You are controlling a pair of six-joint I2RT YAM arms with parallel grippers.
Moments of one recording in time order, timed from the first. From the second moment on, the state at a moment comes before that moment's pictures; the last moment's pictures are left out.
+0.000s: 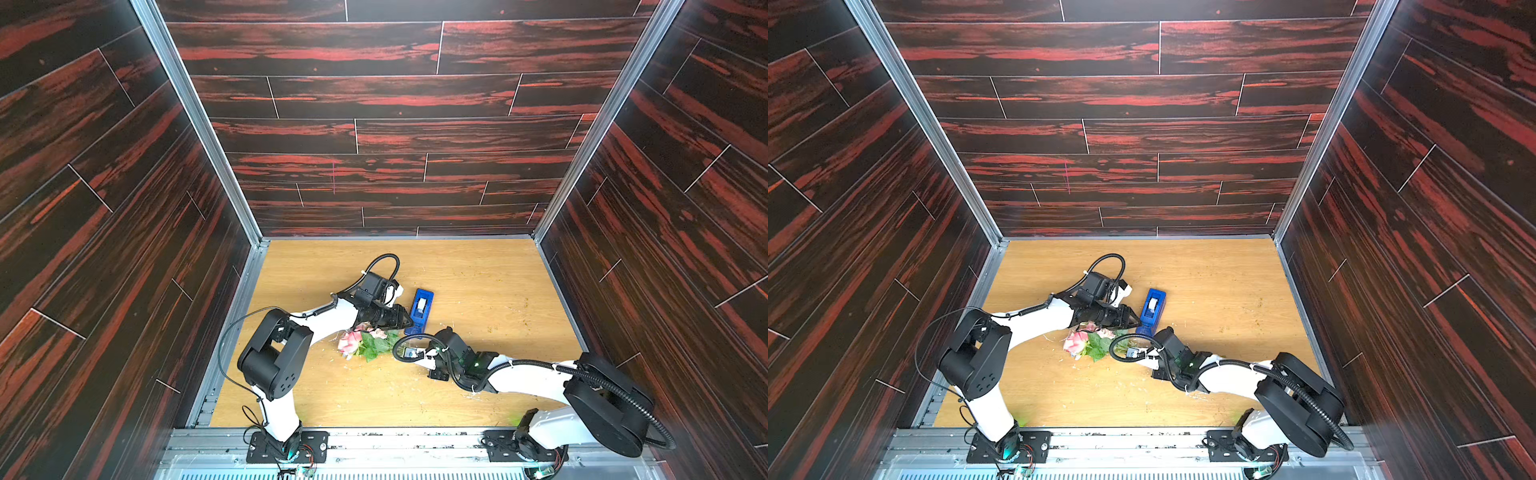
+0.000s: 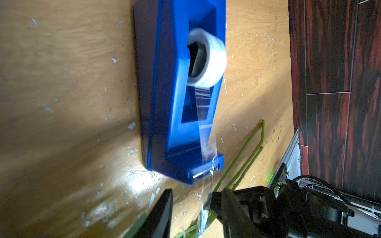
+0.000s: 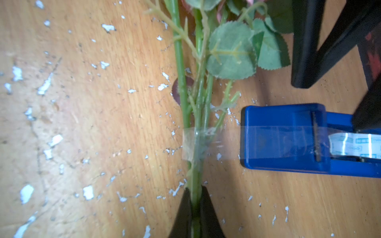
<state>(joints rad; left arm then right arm) -0.57 1.80 1.12 -0.24 0.60 -0.52 0.90 1.42 0.50 0.07 0.05 -0.64</state>
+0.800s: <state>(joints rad) -0.59 1.88 1.11 -0.18 0.67 -0.54 0.89 1.42 0.50 0.06 0.04 -0.63</state>
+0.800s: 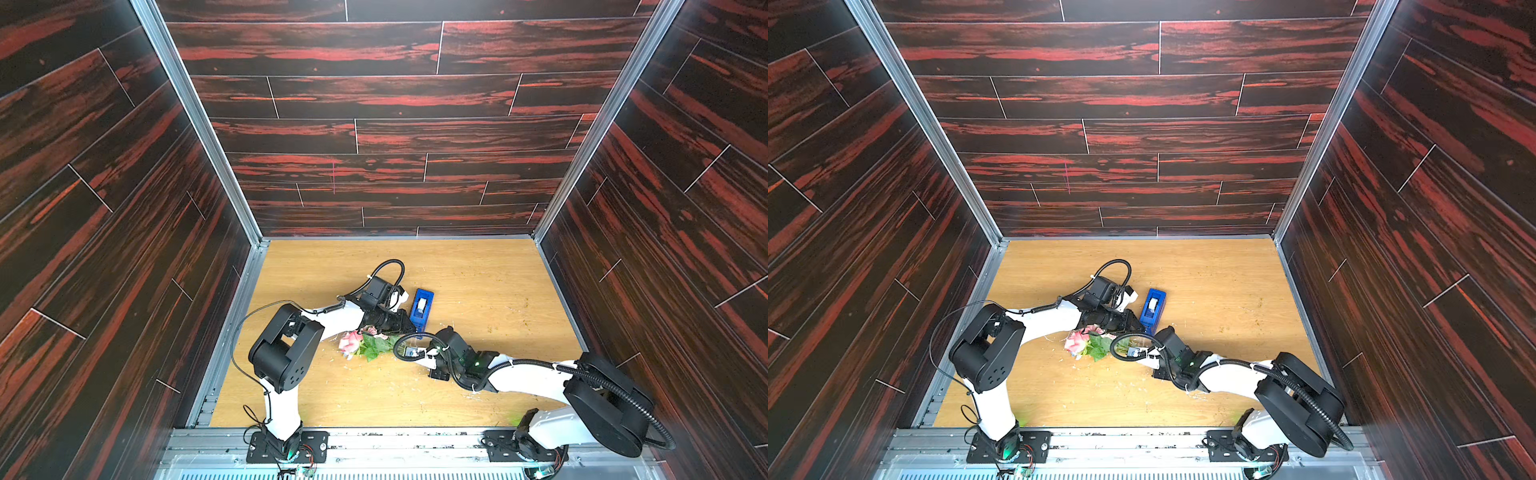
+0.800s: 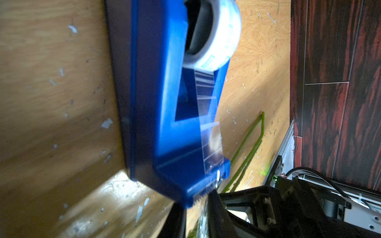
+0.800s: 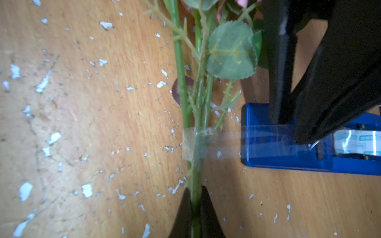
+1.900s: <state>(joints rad) -0.60 1.90 1.08 -0.10 0.67 -0.55 0.89 1.42 0.50 0.05 0.03 -0.63</state>
